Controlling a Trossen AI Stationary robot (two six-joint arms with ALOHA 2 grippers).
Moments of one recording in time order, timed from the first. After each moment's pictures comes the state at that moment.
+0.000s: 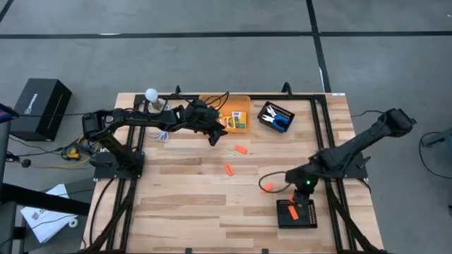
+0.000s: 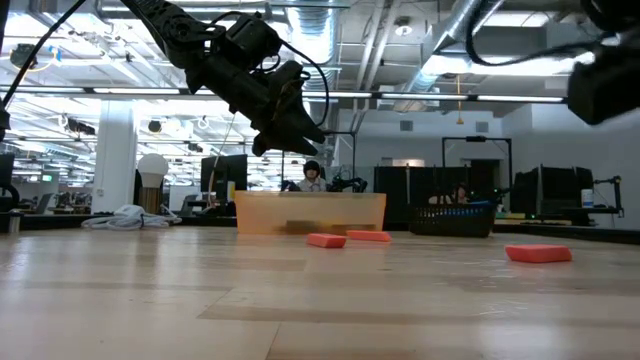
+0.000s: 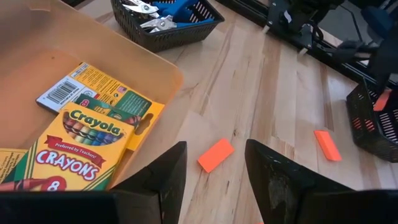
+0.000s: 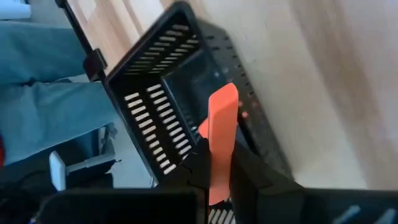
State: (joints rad) left arm 0.35 1.59 0.90 0.11 0.21 -0.27; right arm 0.49 1.09 0.50 -0.44 -0.39 1.12
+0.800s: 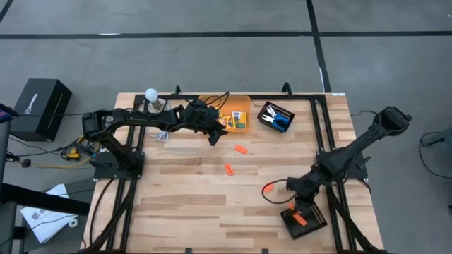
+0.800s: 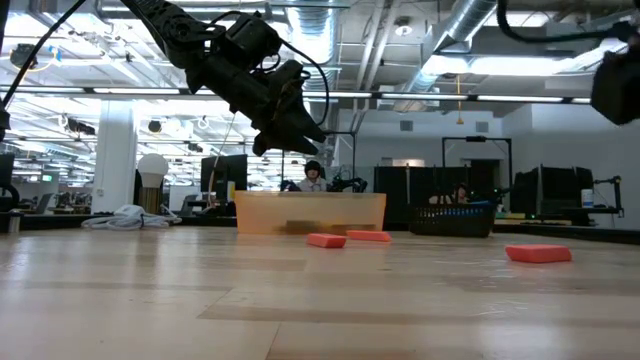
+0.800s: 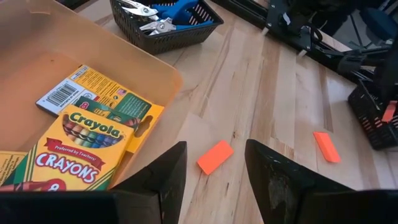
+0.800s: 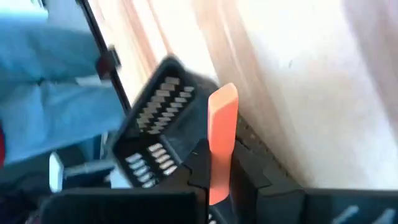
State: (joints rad) left arm 0.35 1.59 0.90 0.11 0.21 -0.27; right arm 0.61 1.12 0.46 -0.28 -0.28 1.19
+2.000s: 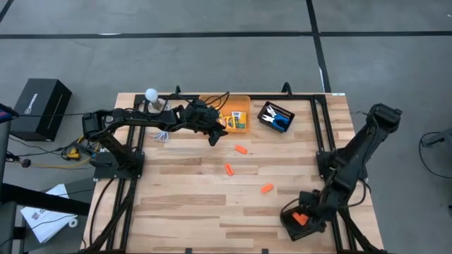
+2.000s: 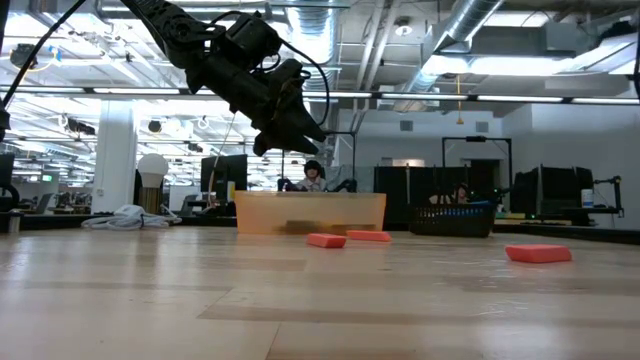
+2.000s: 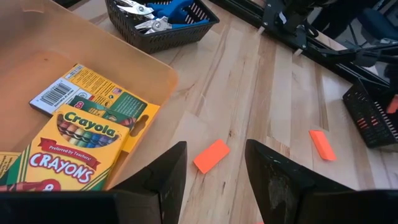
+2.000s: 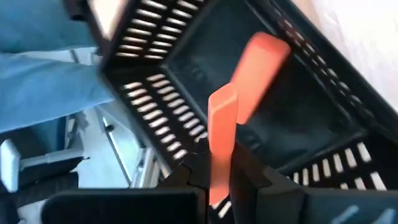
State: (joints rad) left arm 0.35 1.59 0.90 0.11 0.23 -0.27; right arm 1.00 1.21 0.55 -0.36 -0.07 1.45
